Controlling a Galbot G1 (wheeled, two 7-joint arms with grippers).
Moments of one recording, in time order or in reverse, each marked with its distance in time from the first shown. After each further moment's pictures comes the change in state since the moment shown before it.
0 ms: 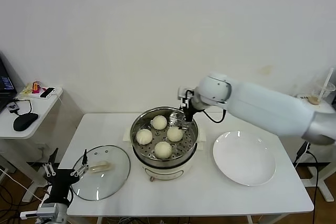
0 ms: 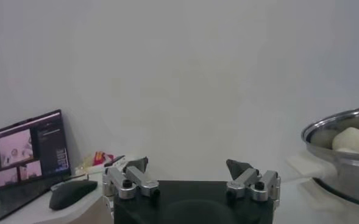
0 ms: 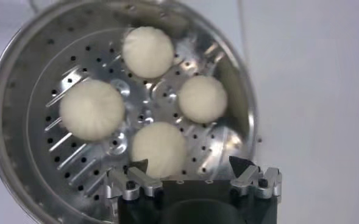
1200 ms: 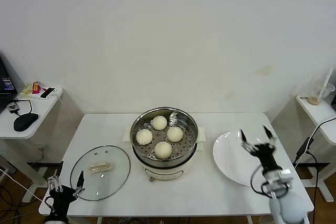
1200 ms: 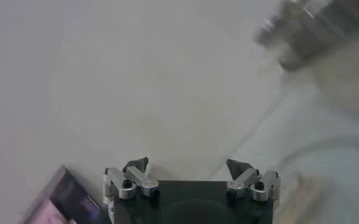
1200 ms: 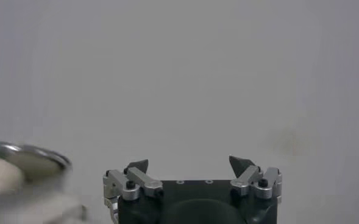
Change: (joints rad) left arm 0.048 -0.014 -0.036 0.212 0.903 -0.141 -0.098; right arm -1.653 0.417 1.746 0.249 -0.308 0.842 0.418
